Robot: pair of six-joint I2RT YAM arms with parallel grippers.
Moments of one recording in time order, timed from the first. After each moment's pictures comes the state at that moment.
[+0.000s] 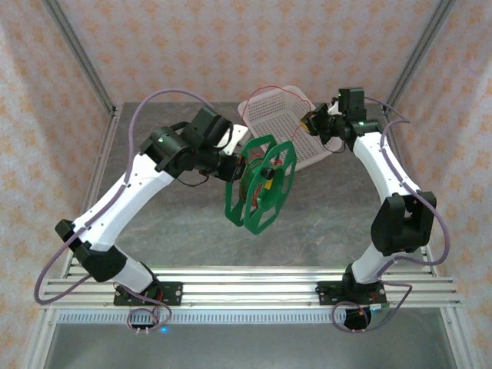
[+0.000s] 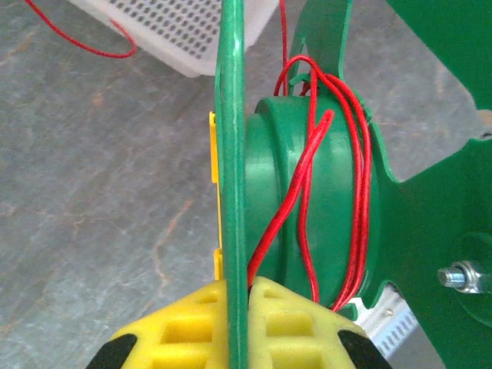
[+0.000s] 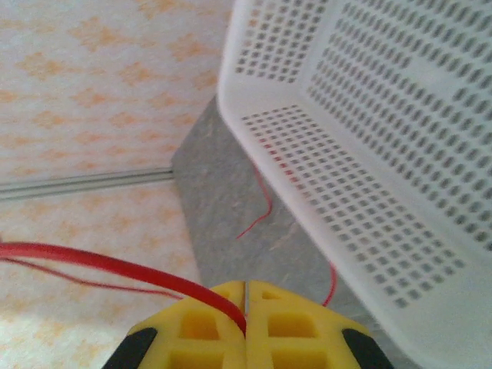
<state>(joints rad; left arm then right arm) -0.69 1.54 1.84 -1.26 0.16 -0.30 0.13 1.64 1.50 -0.49 -0.54 1.04</state>
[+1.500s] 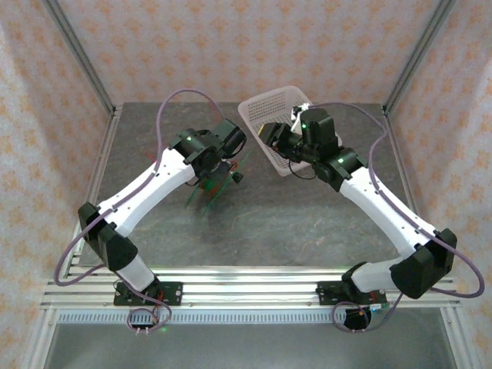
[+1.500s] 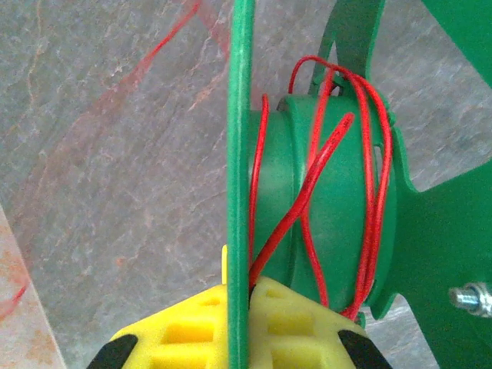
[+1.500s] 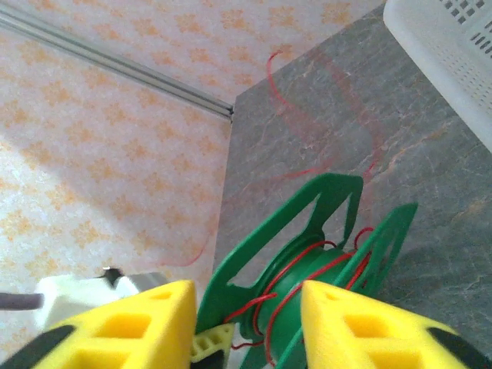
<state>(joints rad) -0.68 1.62 1.71 -1.31 -0.40 -0.11 0.56 1.33 1.33 -0.39 -0.23 0.93</state>
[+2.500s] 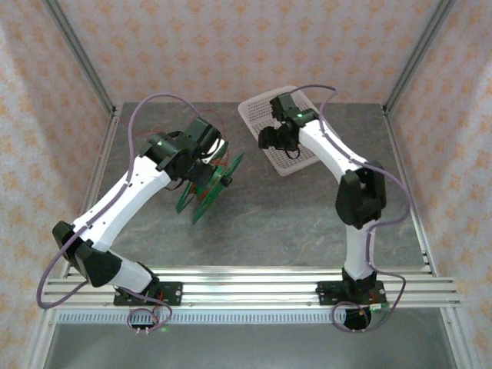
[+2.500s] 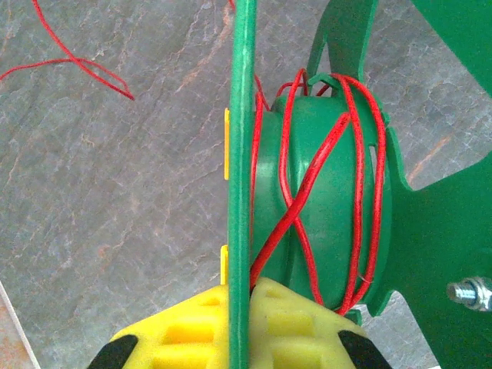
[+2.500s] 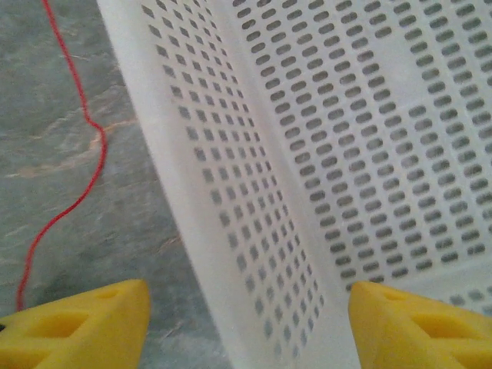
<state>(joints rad) -0.58 1.46 1.62 -1.30 -0.25 -0.03 0.46 2.06 1.90 -0.92 -0.02 0.40</state>
